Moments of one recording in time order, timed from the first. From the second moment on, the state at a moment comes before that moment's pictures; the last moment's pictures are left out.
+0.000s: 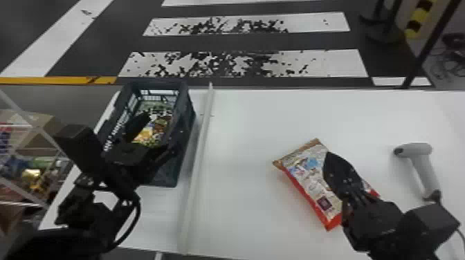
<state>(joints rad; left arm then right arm) 0.48 0.04 0.20 -2.25 0.21 0.34 -0.32 0.66 0.00 0.12 -2.07 0.08 -0.05 0.23</state>
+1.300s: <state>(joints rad) 0.57 0.04 0.25 -2.15 0.25 0.08 -0.42 0.33 0.00 0.25 -1.82 0.32 0.38 0.38</state>
